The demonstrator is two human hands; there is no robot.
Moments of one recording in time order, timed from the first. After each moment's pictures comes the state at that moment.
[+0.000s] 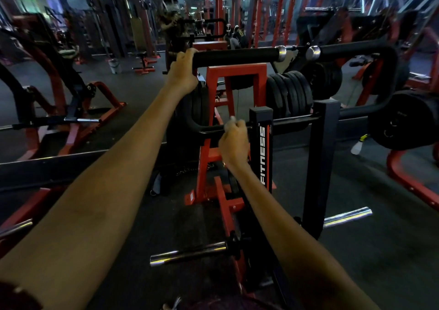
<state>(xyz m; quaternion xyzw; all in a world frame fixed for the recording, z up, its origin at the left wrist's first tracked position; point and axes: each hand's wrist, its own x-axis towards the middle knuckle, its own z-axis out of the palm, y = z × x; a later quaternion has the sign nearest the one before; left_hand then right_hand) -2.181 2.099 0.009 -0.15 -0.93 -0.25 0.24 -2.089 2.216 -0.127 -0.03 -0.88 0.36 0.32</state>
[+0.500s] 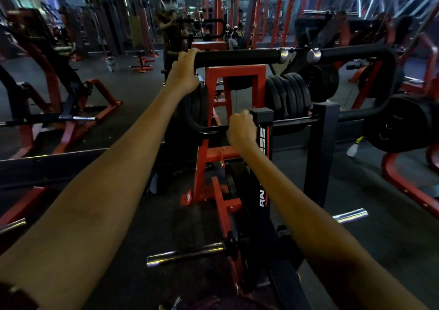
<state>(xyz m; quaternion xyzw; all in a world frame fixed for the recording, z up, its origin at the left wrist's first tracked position) -2.182 2.097 0.008 -0.17 -0.92 -0.26 0.24 -2.095 2.233 -0.083 -0.05 -0.97 0.11 0.20</state>
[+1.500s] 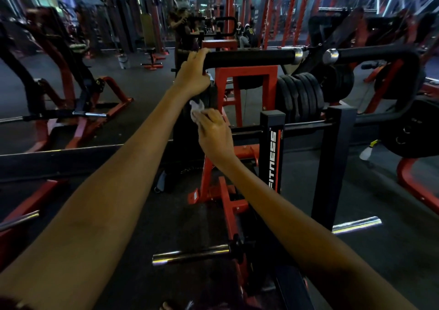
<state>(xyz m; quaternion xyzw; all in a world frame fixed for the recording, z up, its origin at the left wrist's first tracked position) -2.184 2.093 0.009 -0.19 -0.92 -0.27 0.22 -2.106 2.173 -0.108 0.22 -0.83 0.27 0.43</state>
